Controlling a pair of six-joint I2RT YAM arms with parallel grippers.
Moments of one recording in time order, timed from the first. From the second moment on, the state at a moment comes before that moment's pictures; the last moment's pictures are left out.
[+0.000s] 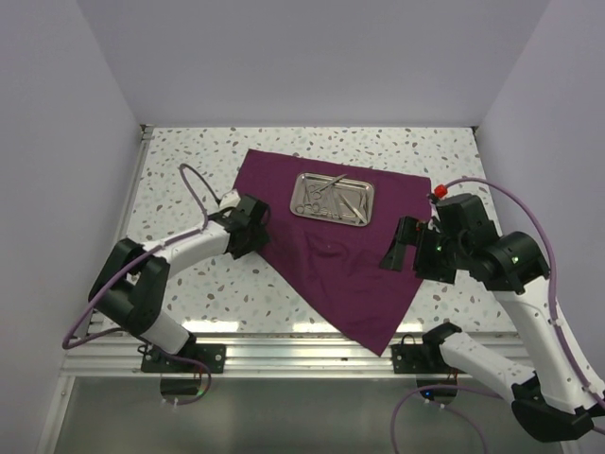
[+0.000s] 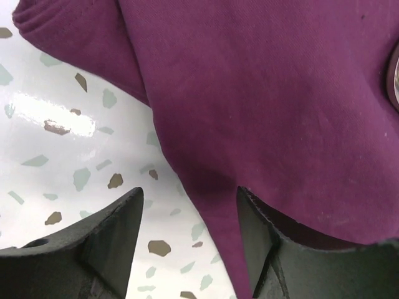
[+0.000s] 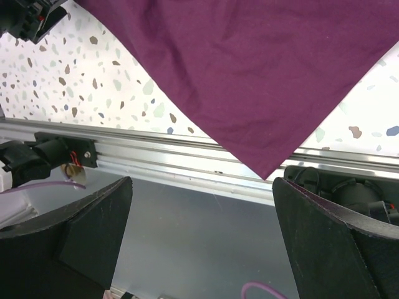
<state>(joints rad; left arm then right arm) -0.54 1.54 0.88 -0.45 -0.32 -0.98 0.46 0.91 1.32 -1.37 -0.09 0.67</state>
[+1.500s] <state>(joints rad) -1.24 1.07 0.88 -1.19 -0.27 -1.52 0.28 1.52 1.53 -1.36 -0.01 0.48</state>
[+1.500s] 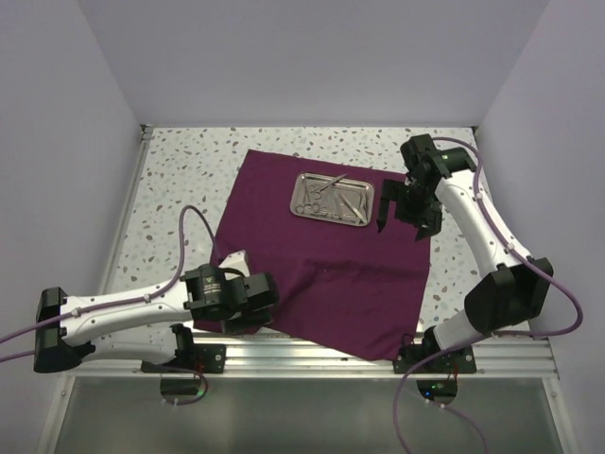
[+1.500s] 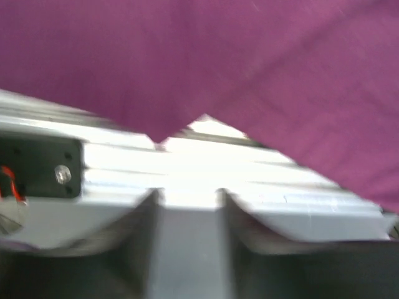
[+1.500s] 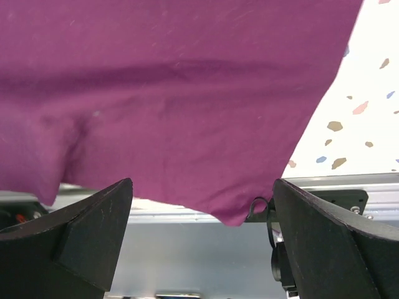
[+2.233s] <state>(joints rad) -0.33 1.49 1.35 -0.69 -0.22 -0.64 -0.08 1.72 1.40 -0.86 -0.14 0.58</state>
